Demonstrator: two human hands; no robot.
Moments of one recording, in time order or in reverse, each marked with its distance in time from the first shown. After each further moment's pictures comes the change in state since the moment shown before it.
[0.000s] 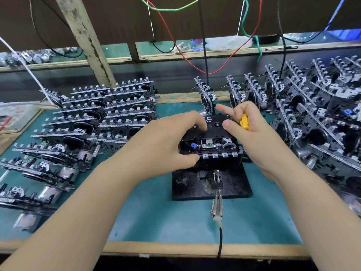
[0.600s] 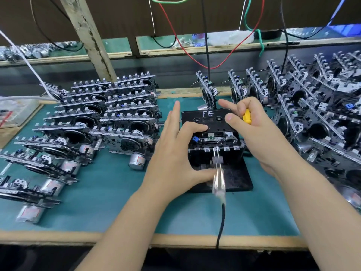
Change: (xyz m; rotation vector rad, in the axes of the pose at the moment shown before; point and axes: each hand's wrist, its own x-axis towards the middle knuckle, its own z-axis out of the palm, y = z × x) left_hand -0.021 0.011 0.067 -0.302 0.306 -0.137; right_hand 0.000 0.008 0.002 0.088 0.015 0.008
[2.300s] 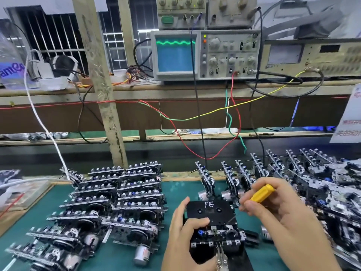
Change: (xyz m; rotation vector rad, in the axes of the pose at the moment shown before) left_hand 0.007 -0.028 0.026 -0.278 0.145 0.110; right_hand -0.043 -0.064 -0.019 -0.100 0.224 -0.409
